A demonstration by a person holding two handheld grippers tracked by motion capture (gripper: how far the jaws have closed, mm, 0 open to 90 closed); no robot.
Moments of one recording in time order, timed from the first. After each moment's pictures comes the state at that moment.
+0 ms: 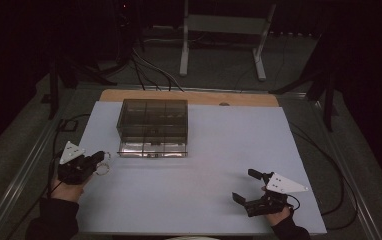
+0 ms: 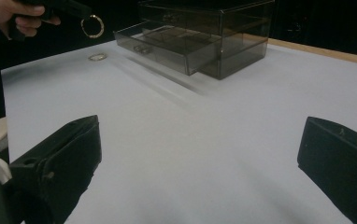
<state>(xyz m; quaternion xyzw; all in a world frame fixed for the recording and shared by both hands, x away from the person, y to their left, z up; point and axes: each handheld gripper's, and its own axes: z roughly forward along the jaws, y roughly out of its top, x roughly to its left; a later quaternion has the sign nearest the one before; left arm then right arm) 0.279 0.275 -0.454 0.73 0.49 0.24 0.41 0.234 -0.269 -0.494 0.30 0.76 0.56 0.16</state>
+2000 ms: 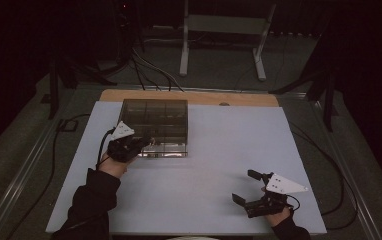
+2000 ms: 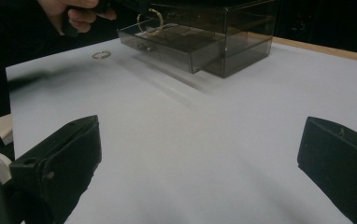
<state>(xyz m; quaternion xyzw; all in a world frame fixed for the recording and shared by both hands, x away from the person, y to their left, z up) 0.348 0.175 -0.454 0.78 0.41 0.16 0.46 0.233 -0.269 -0.494 0.29 0.76 0.56 0.15</state>
